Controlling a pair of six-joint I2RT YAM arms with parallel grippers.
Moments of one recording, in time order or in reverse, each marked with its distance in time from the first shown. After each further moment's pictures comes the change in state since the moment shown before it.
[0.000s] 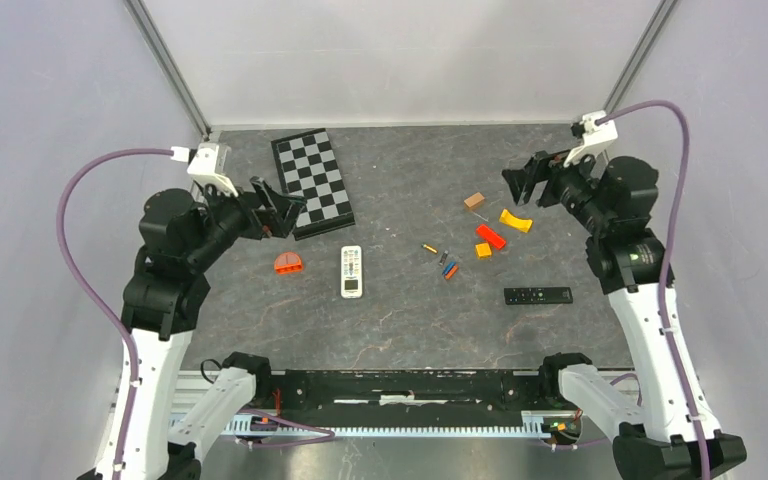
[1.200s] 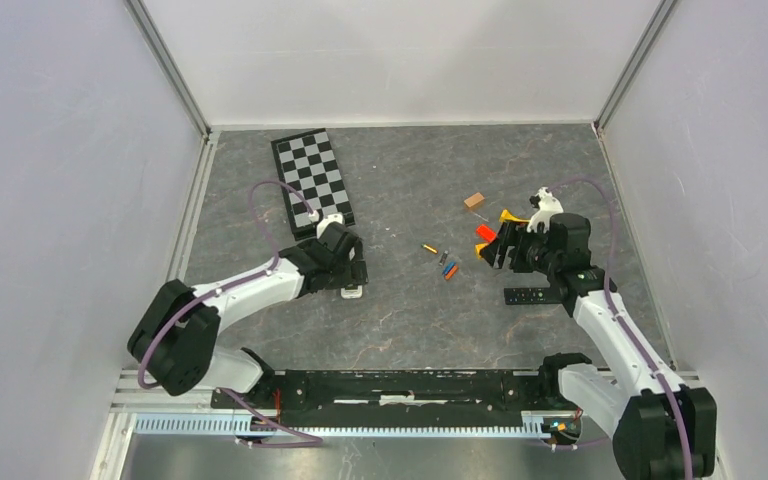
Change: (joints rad) left arm -0.470 0.578 -0.527 0.269 -0.529 -0.392; right arm 0.000 0.001 -0.621 0.142 -0.037 0.195
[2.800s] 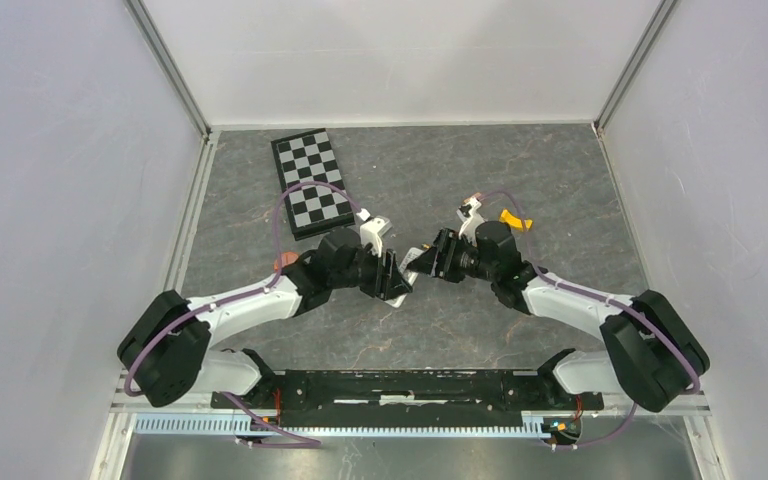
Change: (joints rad) left arm -0.116 -0.052 -0.099 0.511 0.587 0.225; right arm 0.458 0.378 -0.044 0.546 -0.054 0.533
